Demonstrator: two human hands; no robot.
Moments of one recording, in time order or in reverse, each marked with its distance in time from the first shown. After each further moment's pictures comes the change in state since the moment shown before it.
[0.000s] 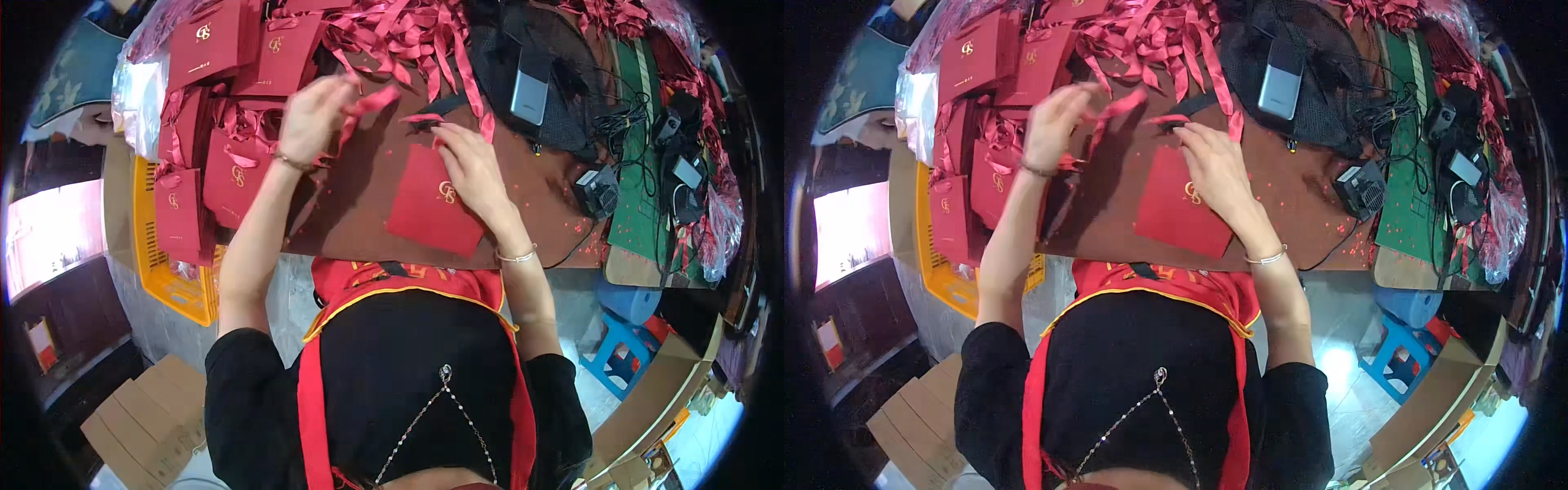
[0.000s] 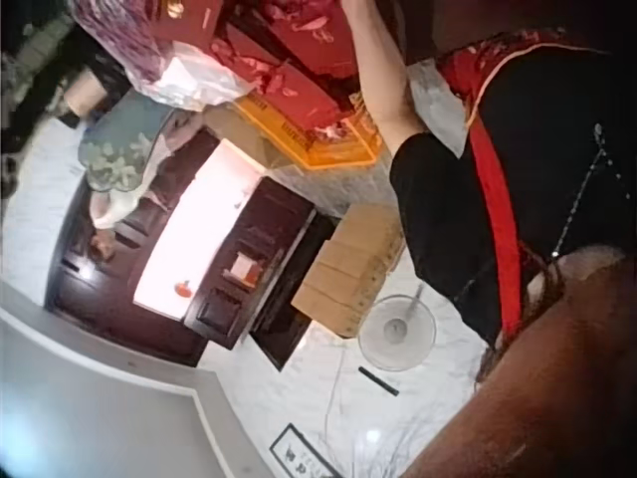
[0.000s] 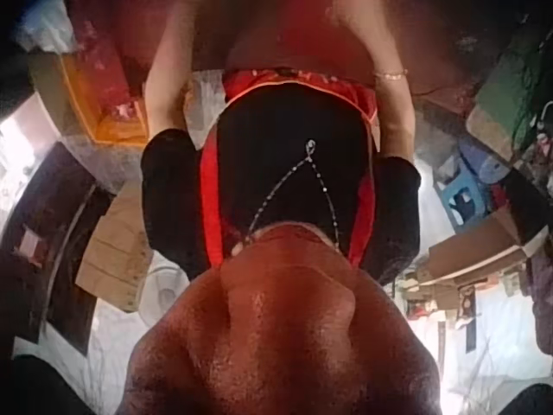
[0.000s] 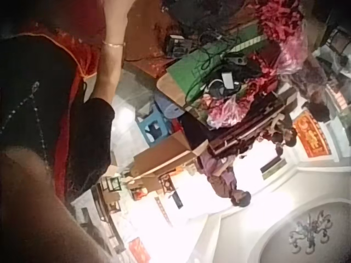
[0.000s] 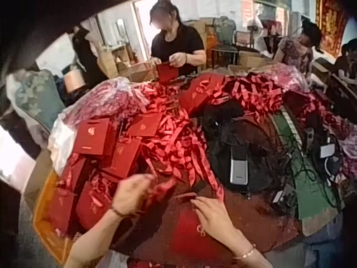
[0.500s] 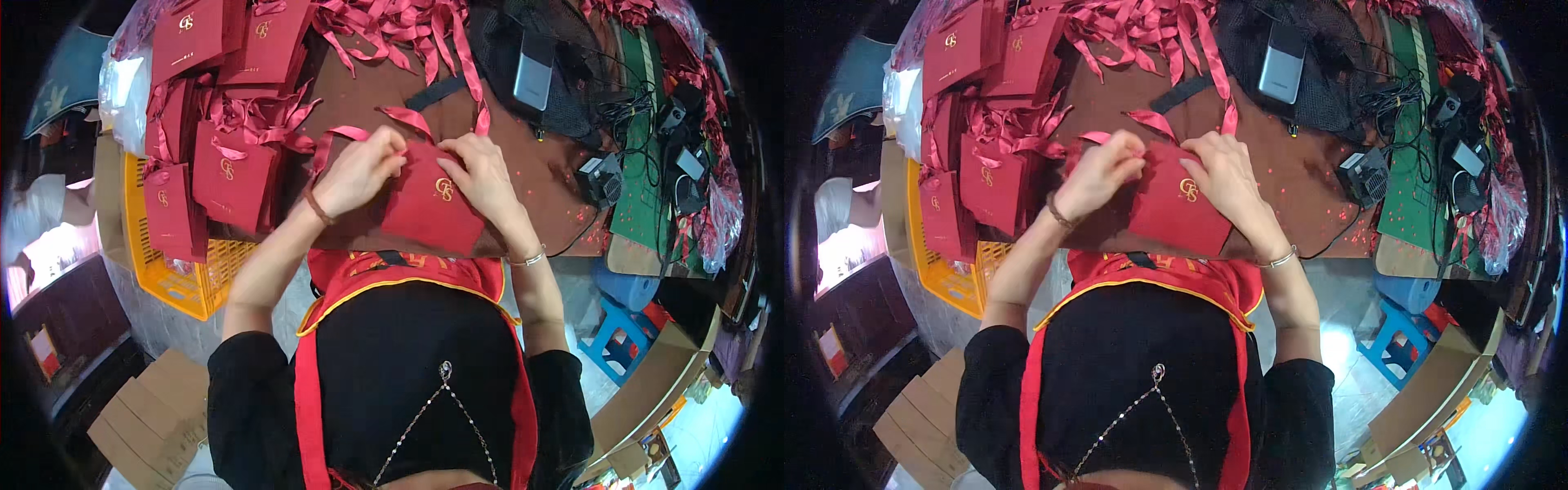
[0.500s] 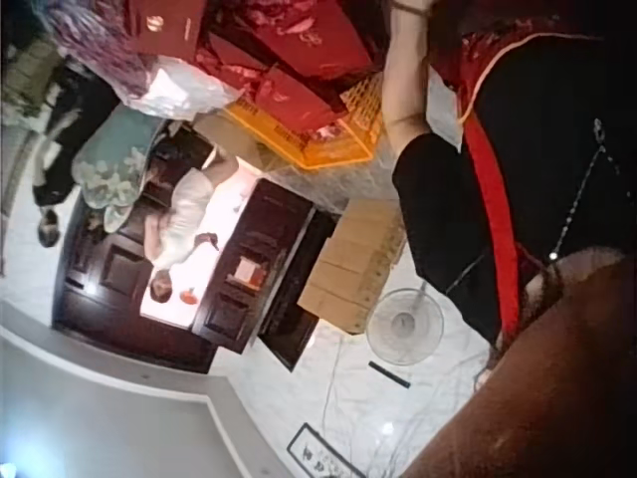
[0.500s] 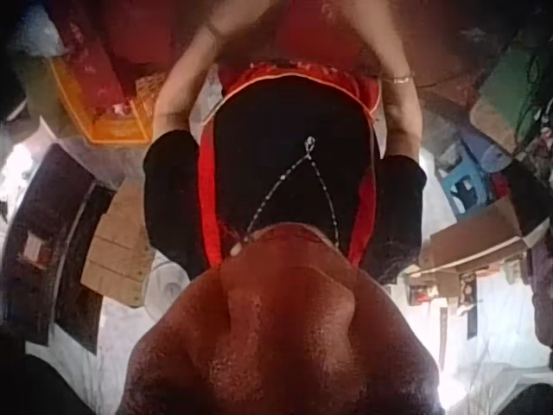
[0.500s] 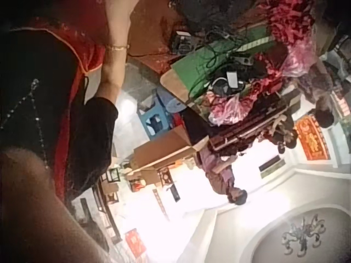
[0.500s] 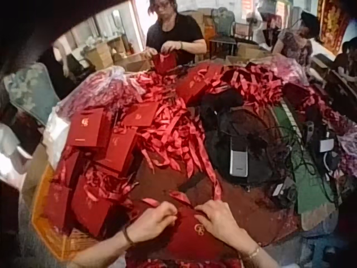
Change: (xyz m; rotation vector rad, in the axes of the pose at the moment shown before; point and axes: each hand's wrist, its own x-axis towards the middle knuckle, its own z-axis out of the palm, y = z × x) left_hand -0.058 -0.023 0.056 0.107 -0.400 -0.087; right_hand -0.014 -0.011 -0.016 -0.011 -0.191 0.102
